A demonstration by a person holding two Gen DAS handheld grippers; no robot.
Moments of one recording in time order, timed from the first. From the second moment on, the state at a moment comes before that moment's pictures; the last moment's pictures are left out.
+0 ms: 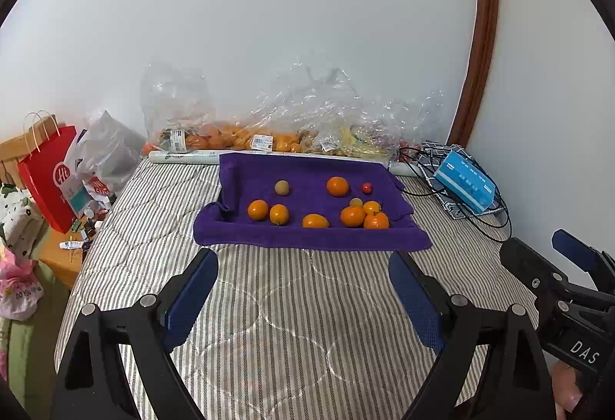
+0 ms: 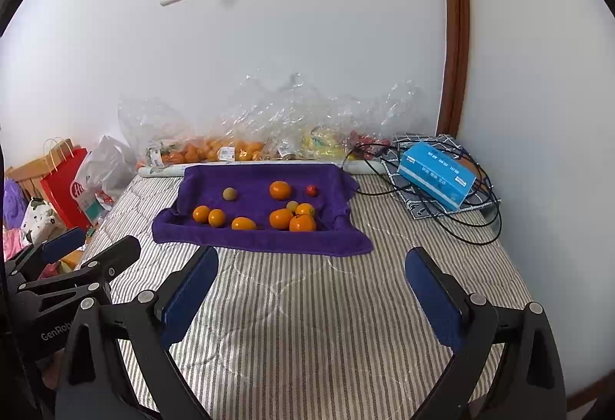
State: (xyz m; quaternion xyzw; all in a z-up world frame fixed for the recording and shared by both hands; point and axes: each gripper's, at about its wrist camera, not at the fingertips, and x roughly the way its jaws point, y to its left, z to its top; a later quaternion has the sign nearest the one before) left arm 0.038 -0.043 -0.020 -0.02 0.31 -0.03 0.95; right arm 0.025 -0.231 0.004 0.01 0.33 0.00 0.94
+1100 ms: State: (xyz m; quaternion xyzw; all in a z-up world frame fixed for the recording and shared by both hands) left arm 0.031 -0.037 -0.017 -0.03 0.30 -0.02 0.95; right arm 0.021 -0.227 0.004 0.01 0.33 0.01 0.94
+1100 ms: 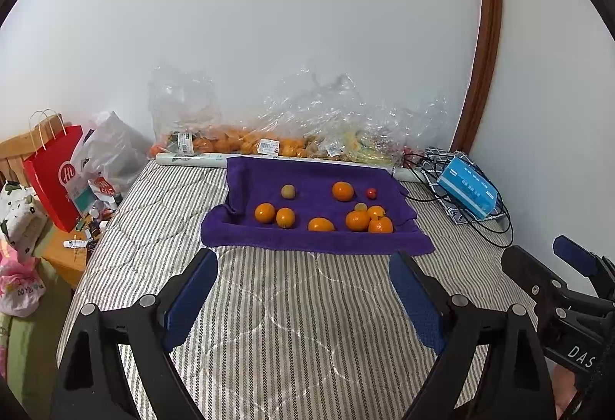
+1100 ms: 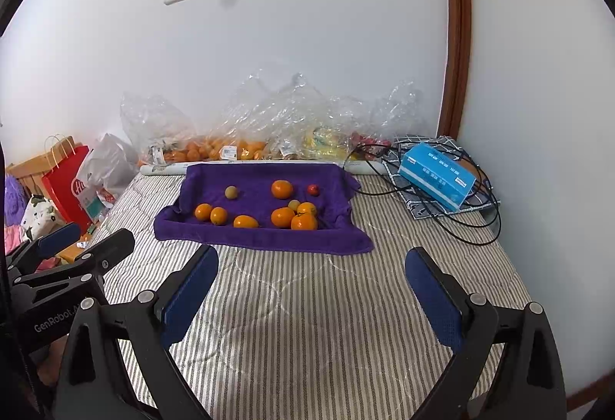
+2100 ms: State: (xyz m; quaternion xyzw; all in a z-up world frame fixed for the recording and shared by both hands) left arm 0.030 -0.040 -0.017 -0.03 0.30 -0.02 0.95; right arm 0.016 -0.228 0.009 0.01 0.33 0.00 0.95
